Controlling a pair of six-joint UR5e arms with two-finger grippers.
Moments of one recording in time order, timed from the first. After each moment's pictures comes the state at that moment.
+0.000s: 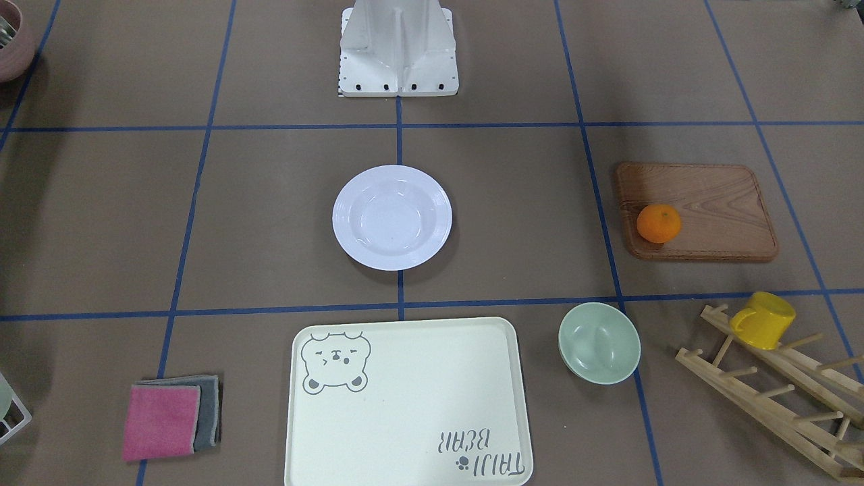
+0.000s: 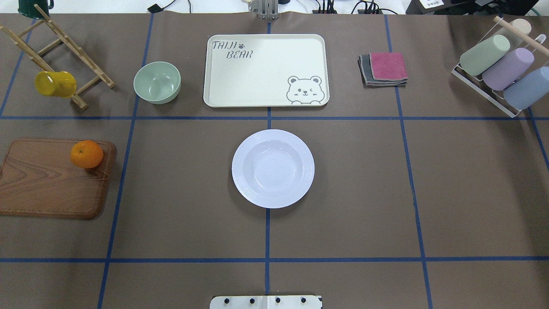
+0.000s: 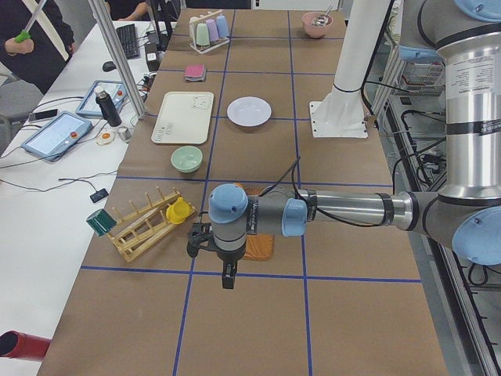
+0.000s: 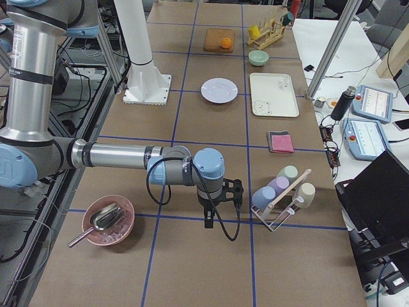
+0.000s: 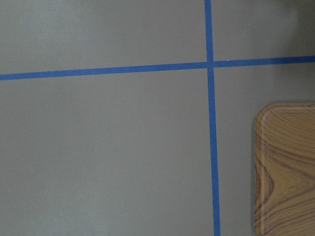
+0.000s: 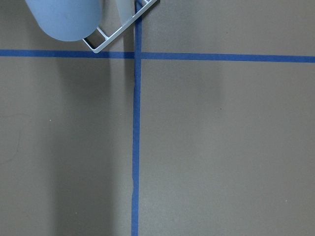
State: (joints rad) left arm -1.59 -1.44 -1.73 -1.58 -2.28 0.03; right arm 1.58 -1.77 1.76 -1.52 2.30 0.02
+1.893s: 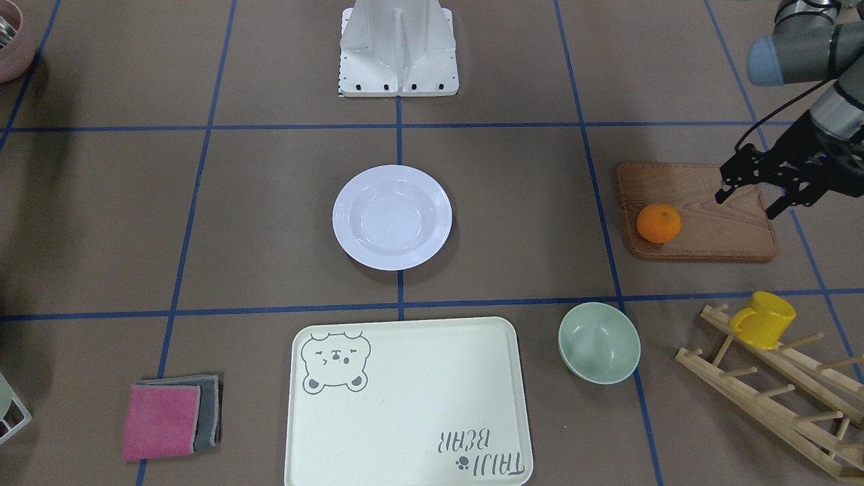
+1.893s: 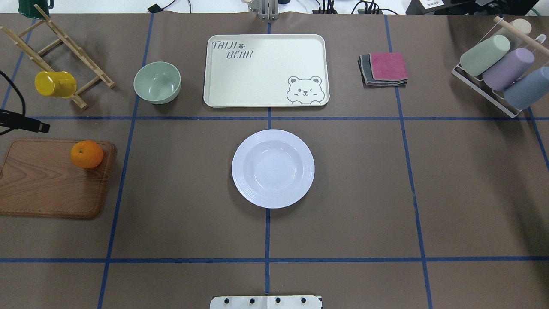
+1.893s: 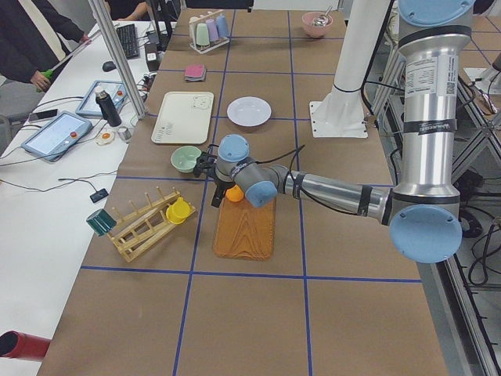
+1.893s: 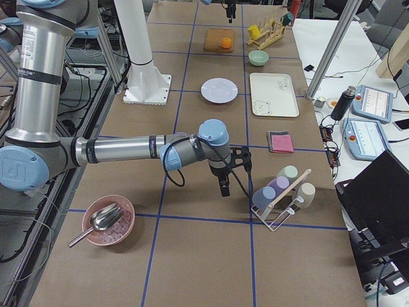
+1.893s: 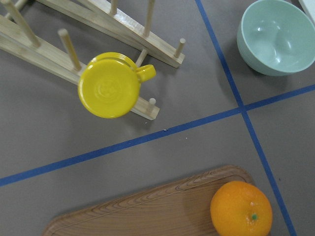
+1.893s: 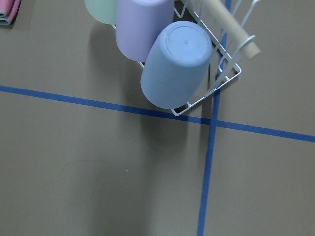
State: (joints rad) left arm -1.06 -1.54 -1.76 -2.24 -2.20 -0.63; right arm 1.42 -1.76 1.85 -1.27 2.29 0.25
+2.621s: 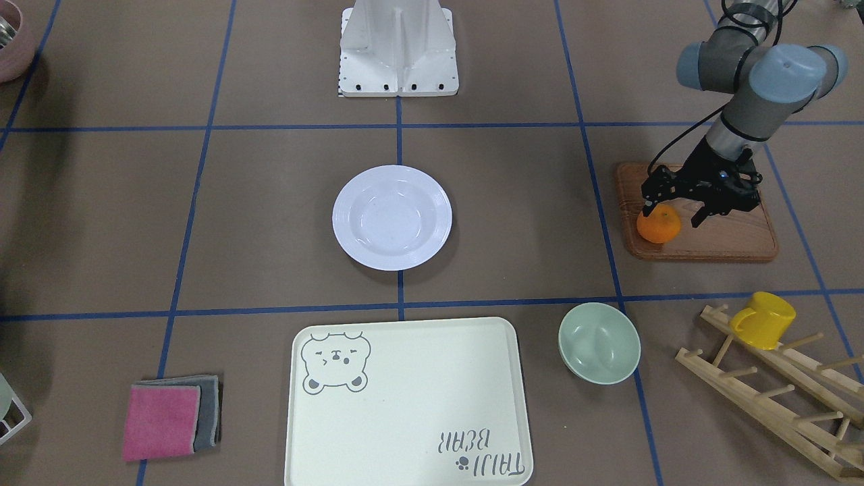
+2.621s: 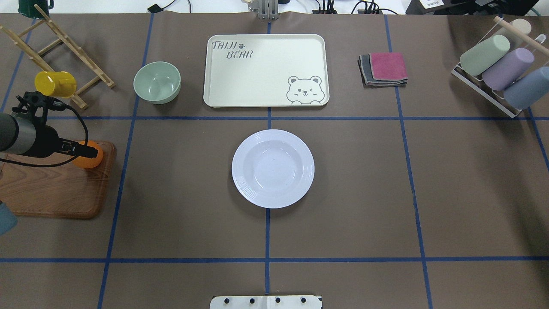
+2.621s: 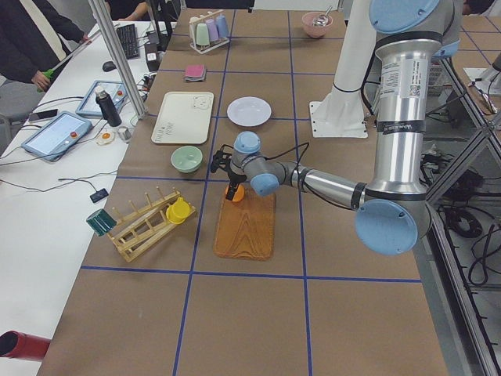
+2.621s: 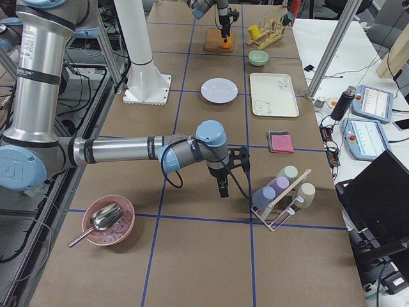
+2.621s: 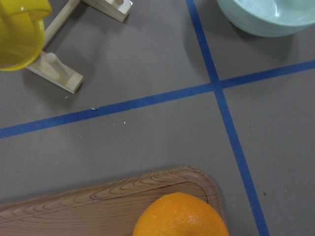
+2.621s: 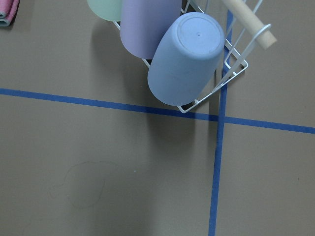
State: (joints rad) left arm -0.83 -1.57 -1.73 -2.25 -1.98 -0.78; right arm 1.42 -1.77 1.85 -1.24 2.28 0.26
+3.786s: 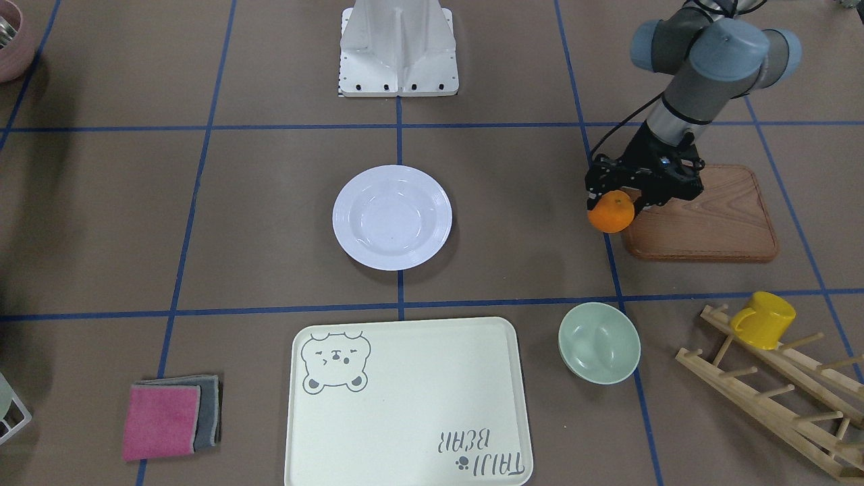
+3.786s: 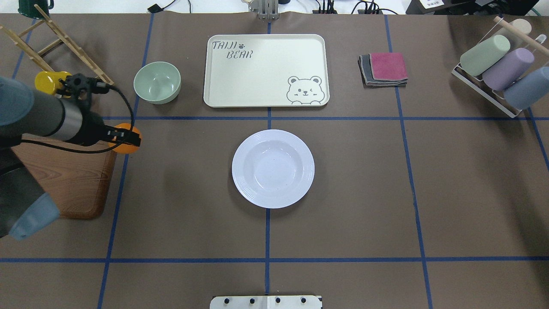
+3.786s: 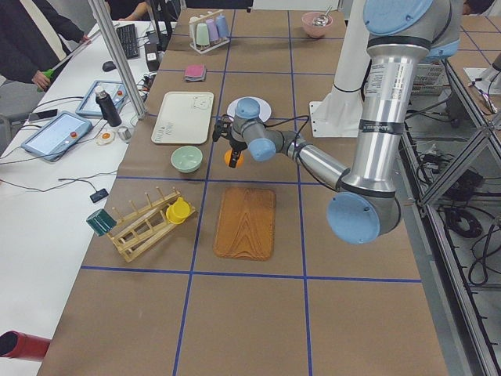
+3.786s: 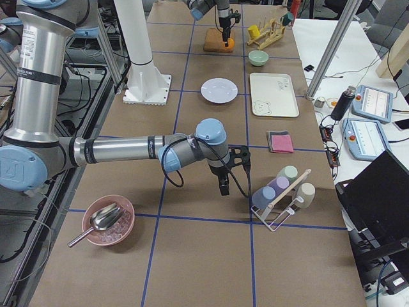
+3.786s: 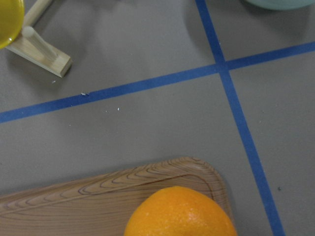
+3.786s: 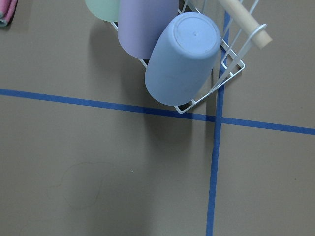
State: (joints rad) left arm -0.76 -1.80 -1.87 -1.95 -1.98 -0.95; right arm 1.41 -1.77 1.85 -1.19 2.28 0.38
